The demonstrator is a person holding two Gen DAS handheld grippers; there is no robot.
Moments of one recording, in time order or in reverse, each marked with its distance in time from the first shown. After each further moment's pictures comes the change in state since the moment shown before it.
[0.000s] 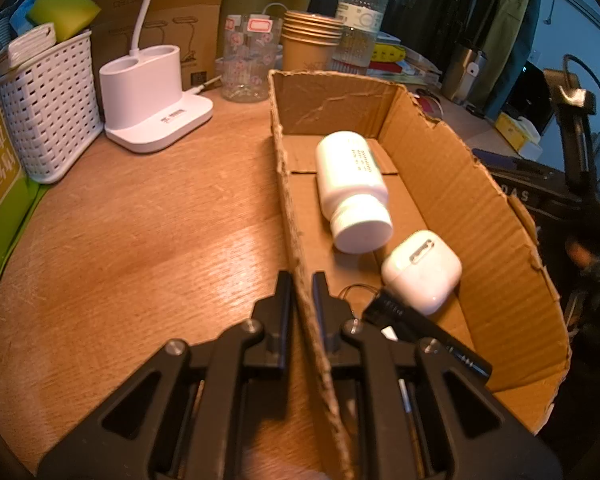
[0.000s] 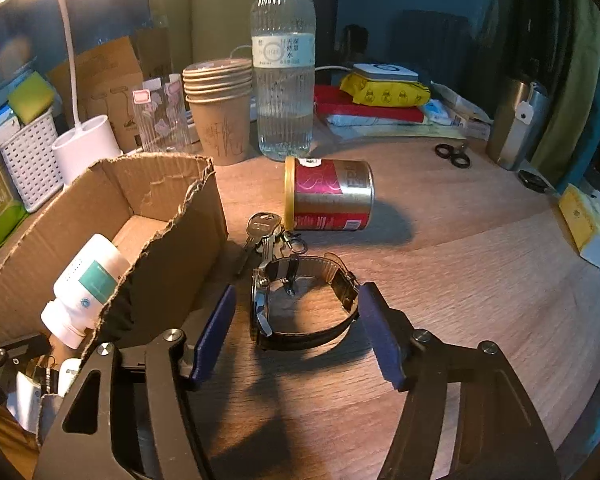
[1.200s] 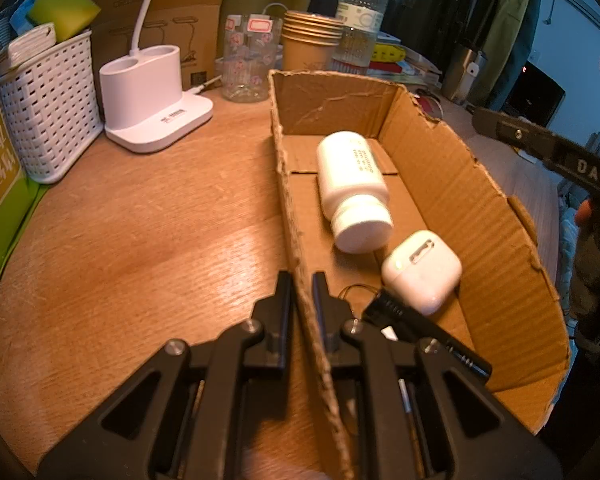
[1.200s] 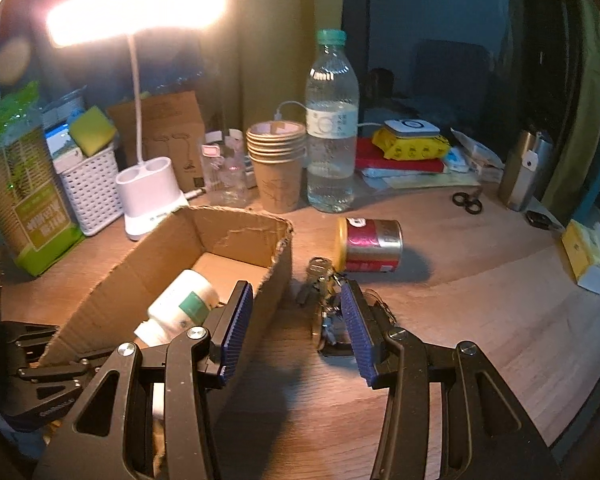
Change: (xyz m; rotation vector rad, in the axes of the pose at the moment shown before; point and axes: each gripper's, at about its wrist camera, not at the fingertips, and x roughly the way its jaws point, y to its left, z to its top) left arm 0.000 -0.001 0.000 0.000 0.000 0.000; right arm -0.064 0.025 0.013 -0.032 -0.122 0.092
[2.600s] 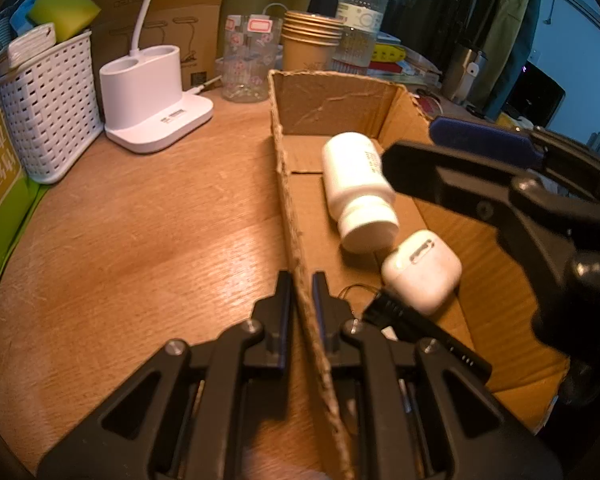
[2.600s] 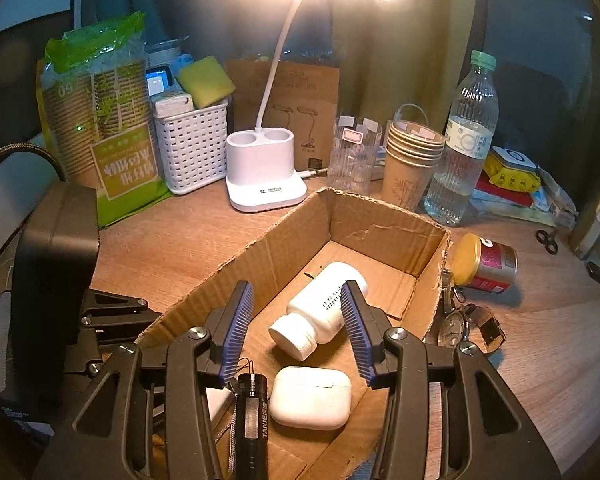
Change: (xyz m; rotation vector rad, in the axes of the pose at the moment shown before) left arm 0.000 0.000 0.000 0.001 0.001 0.000; right arm 0.006 0.098 -0.006 -0.209 0.038 0.190
